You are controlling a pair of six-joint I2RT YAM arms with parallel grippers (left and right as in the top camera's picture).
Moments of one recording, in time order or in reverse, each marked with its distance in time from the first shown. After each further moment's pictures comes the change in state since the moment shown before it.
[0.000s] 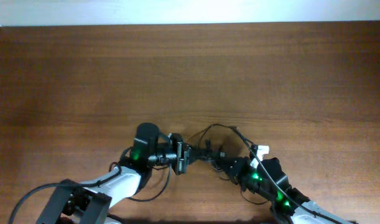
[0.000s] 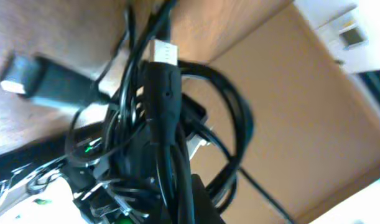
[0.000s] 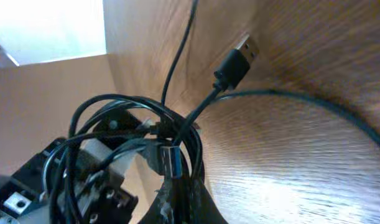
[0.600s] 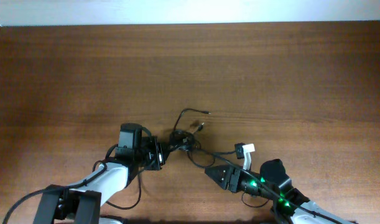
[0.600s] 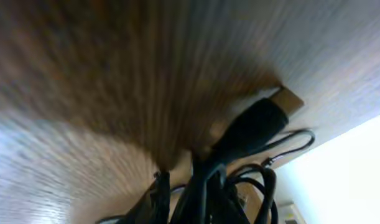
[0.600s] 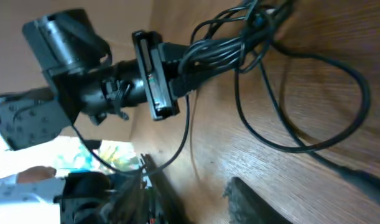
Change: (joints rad) left arm 0.207 -0.019 0.026 -0.495 -0.473 0.089; right arm 0.001 0.008 -0.013 0.145 -0.289 -0.425
